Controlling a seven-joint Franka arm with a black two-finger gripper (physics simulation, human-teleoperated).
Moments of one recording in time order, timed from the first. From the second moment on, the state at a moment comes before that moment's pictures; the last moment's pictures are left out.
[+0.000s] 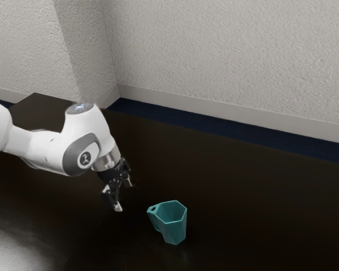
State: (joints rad) arm -0.52 0.01 0.40 -2.43 -0.17 2.54 -1.83
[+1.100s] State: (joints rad) arm -0.63 0.22 0.39 -2.33 -0.57 2.61 -1.47
